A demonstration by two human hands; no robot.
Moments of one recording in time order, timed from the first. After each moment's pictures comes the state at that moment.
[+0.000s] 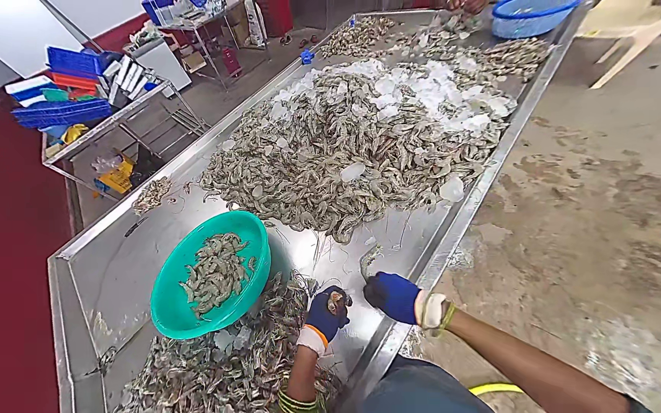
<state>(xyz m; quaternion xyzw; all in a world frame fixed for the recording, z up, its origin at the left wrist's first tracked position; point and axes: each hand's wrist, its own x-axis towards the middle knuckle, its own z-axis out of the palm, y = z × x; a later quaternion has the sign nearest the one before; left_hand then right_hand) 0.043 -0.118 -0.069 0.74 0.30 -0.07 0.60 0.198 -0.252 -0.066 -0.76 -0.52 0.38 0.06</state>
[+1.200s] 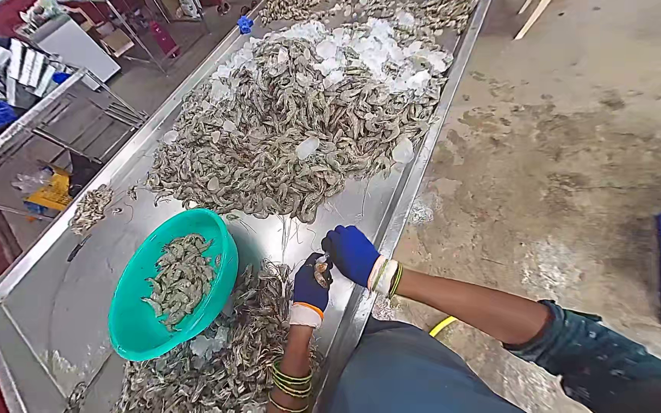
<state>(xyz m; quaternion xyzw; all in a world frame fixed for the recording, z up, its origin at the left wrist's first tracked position) 0.077 -0.148 -0.059 0.80 0.31 -0.03 0.52 0.193 -0.235 -0.049 -0.85 -0.46 0.22 0.10</state>
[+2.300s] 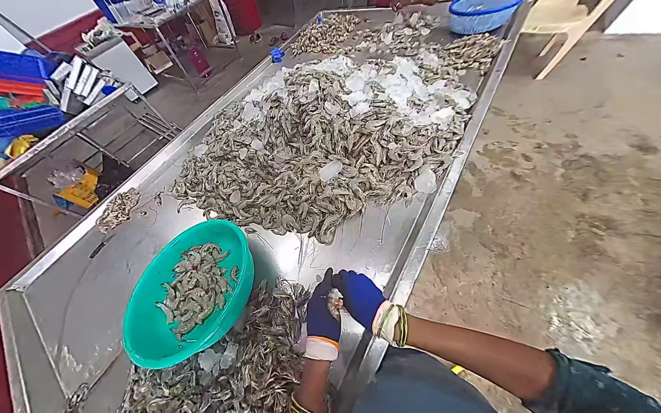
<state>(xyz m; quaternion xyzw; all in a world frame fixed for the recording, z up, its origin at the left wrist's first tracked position) 0.061 -0.141 -0.105 0.83 0.28 0.09 0.47 0.162 -0.212 -0.070 -0.85 -0.39 0.34 0.05</state>
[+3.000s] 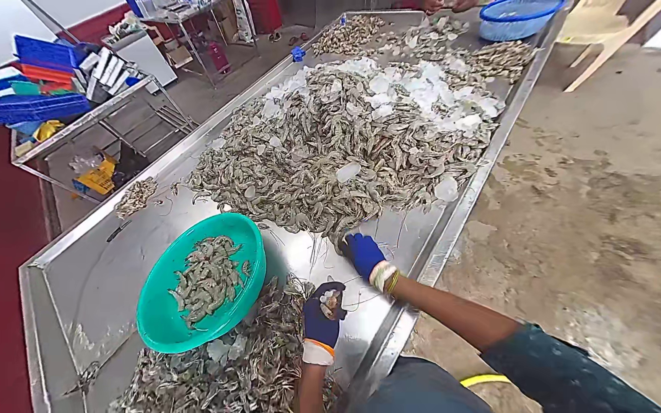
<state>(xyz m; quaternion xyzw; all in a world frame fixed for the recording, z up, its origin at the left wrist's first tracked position) 0.043 -0.126 -0.091 0.72 0.31 0.16 0.61 0.240 -0.167 -0.117 -0.88 -0.41 0.22 0.08</state>
